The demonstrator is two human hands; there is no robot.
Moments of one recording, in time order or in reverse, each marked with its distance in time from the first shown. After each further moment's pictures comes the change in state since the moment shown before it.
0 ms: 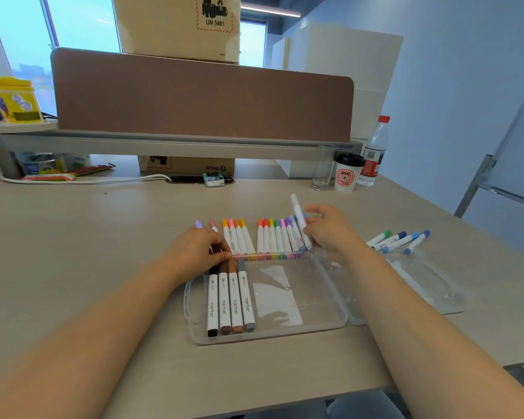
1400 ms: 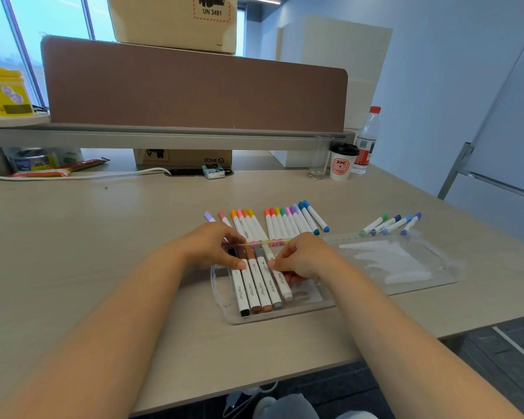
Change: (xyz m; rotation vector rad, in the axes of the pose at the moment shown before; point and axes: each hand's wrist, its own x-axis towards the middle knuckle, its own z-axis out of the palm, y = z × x) left_hand -0.009 -0.008 -0.019 -0.256 -0.326 0.013; right_hand -0.076 -0.012 0.055 -0.461 -0.311 0.136
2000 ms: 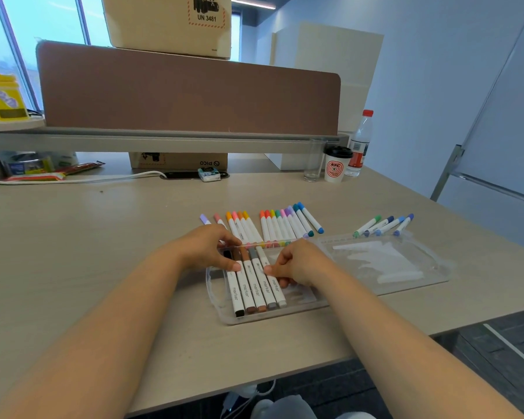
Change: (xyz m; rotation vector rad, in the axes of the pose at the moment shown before) left_hand -0.002 0.003 -0.001 0.022 -0.009 0.003; right_hand 0.004 0.013 0.005 -0.158 0.019 -0.064
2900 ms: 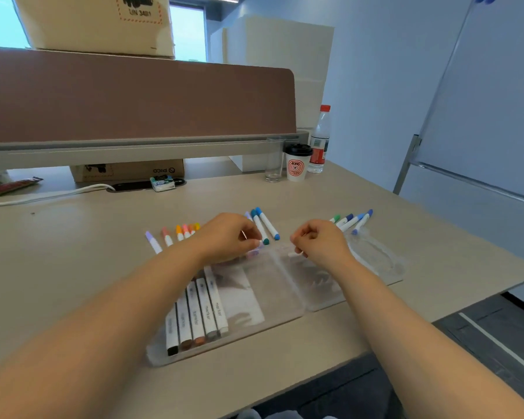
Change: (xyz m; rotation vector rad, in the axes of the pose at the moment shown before) left_hand 0.071 0.096 0.025 0.174 0.131 0.253; right_hand 0.016 0.091 -0.069 0.439 0.508 0.022
